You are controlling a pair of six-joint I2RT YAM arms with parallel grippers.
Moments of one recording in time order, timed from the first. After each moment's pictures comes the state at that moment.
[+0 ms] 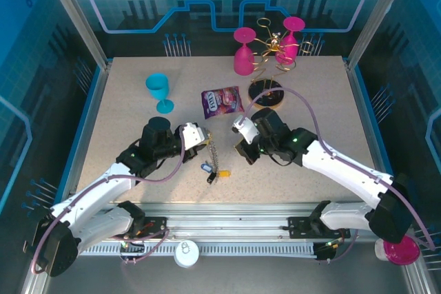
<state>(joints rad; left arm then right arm) -0.51 0.98 0.62 -0.08 0.43 0.47 0.76 1.24 0.97 -0.60 -0.17 0.01</state>
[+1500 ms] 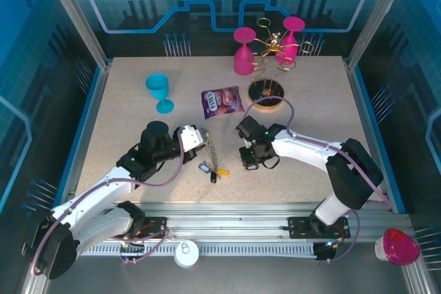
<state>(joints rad) -0.51 0.96 0.55 0.01 0.40 0.47 0.74 1.60 1.00 -0.70 0.01 0.46</state>
